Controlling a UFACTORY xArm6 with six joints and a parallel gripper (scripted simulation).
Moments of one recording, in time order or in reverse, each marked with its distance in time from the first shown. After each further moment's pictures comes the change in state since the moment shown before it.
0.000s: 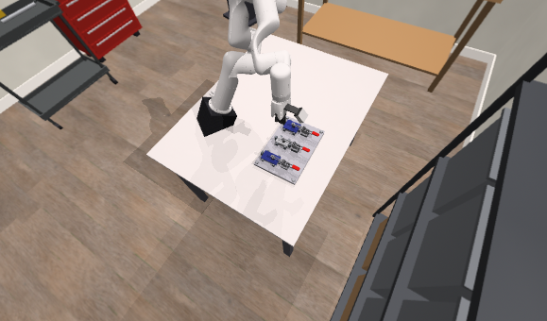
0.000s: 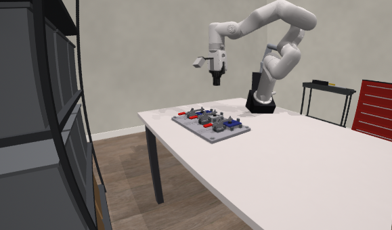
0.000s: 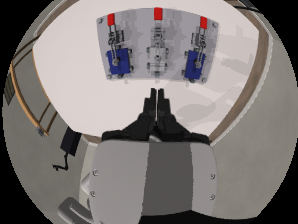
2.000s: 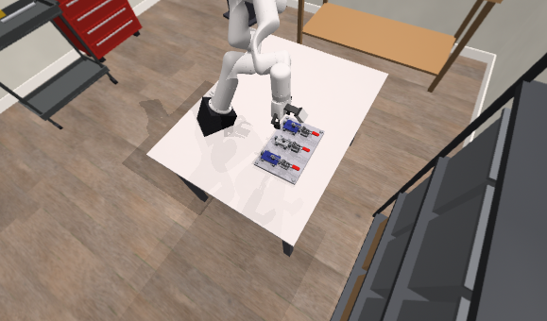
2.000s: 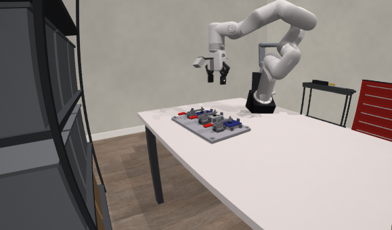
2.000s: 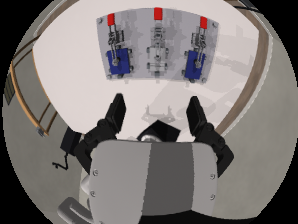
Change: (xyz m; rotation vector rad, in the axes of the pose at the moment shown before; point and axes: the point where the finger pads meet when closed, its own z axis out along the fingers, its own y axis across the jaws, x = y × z) arm 0.000 0.000 0.000 0.000 0.000 0.000
